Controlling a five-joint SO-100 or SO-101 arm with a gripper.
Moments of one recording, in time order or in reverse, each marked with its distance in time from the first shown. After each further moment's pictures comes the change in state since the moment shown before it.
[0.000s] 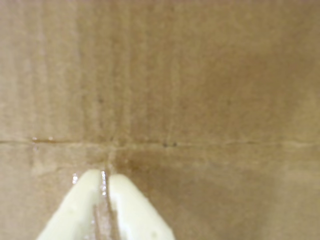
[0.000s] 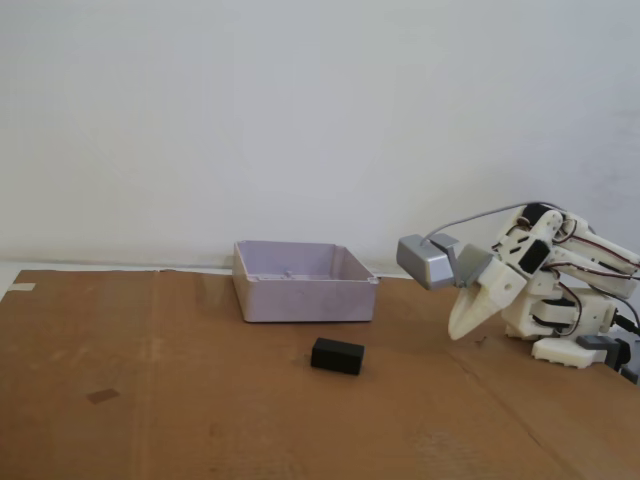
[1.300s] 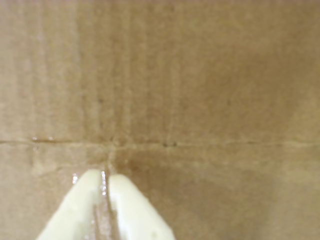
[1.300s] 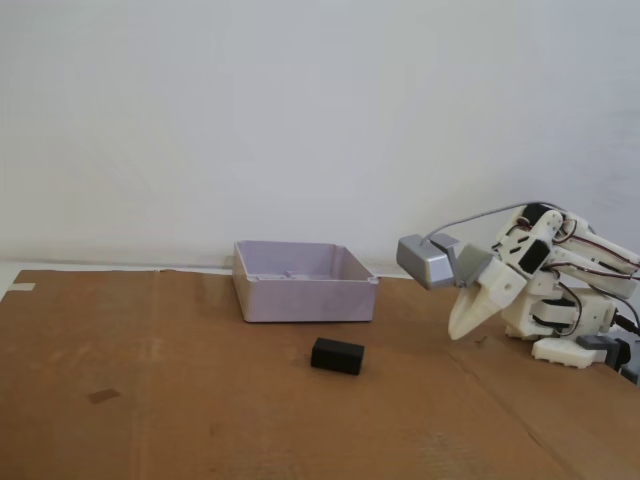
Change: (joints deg) arm 0.0 0.0 0.0 0.0 0.0
